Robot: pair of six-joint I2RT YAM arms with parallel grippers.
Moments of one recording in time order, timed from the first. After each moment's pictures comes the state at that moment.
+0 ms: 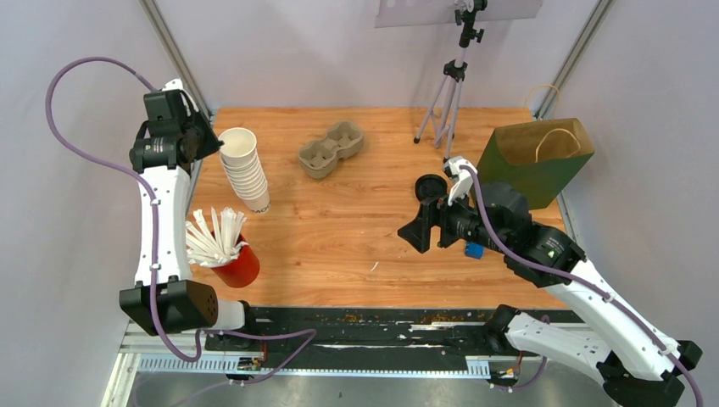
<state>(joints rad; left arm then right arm) 0.18 1.37 1.60 -0.86 0.04 -0.30 0.80 0.84 1.12 -0.69 -0.09 0.40</state>
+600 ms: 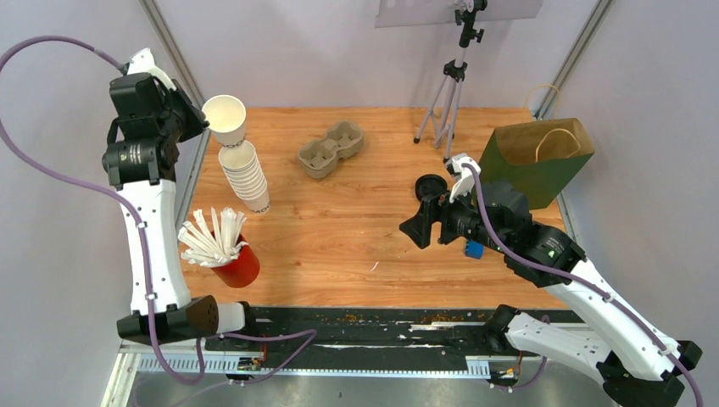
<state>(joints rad) 0.18 1.33 1.83 -0.88 0.05 -0.31 0.80 0.85 1.12 -0.68 -0.04 0.39</state>
